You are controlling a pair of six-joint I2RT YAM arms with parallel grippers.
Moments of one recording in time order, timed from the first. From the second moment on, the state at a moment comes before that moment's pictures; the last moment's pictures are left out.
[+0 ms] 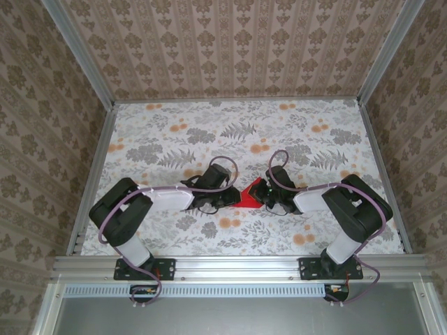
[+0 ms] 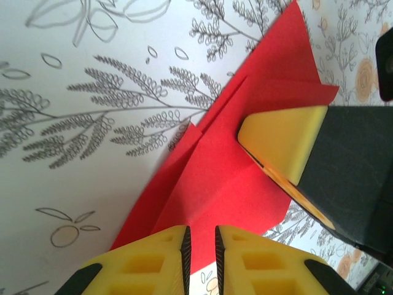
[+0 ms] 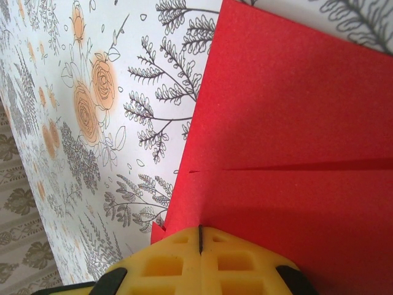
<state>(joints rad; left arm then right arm) -0.86 1.65 0.76 0.01 0.27 -0.93 0.55 1.65 0.53 0.35 -0.25 1.19</state>
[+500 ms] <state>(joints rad) -0.86 1.67 0.71 0.08 0.25 -0.96 0.55 1.65 0.53 0.35 -0.25 1.19</state>
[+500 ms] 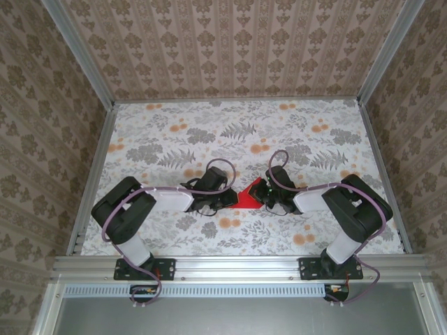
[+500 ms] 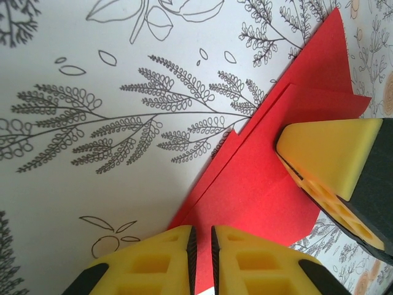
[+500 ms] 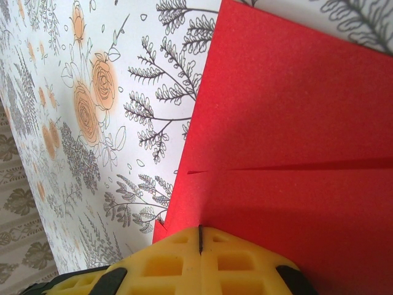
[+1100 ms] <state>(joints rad) -0.86 1.62 0.68 0.17 0.24 -1.01 0.55 1.65 0.53 0.35 -0.24 1.19</state>
